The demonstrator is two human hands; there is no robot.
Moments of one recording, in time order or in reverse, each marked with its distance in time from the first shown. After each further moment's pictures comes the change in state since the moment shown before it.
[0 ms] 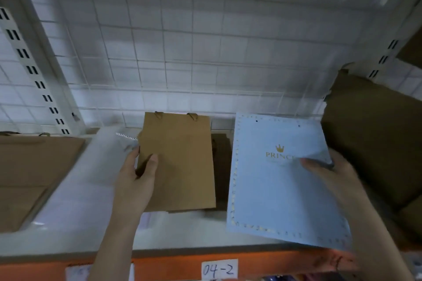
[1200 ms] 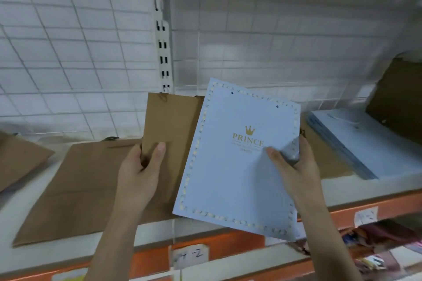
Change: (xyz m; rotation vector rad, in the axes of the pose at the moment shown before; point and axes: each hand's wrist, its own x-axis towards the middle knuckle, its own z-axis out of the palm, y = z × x) left_hand 0.105 -0.039 -0.280 -0.034 -0.155 0.082; right_hand -0.182 -0.080 0.321 0.091 0.161 -0.205
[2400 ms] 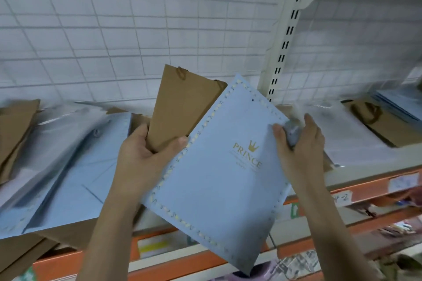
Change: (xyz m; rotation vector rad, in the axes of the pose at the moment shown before) left_hand 0.058 -0.042 -0.304 0.042 -0.151 0.131; right_hand -0.153 -0.097 0.263 -0.488 0.234 -0.201
